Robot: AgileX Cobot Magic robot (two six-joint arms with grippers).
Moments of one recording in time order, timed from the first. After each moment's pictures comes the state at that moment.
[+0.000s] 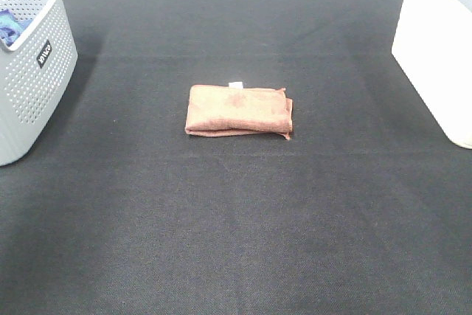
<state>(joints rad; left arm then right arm) -0.28 0.81 -0.86 -0.02 1.11 0.02 0.07 0.89 -0.90 0.22 1.14 -0.16</state>
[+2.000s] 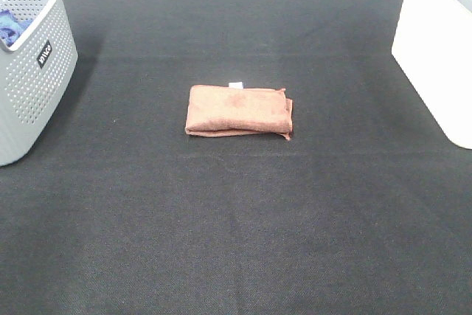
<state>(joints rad) -0.28 0.21 -0.50 -0.15 1.06 0.22 0.07 0.28 -0.51 0.22 1.08 -0.23</state>
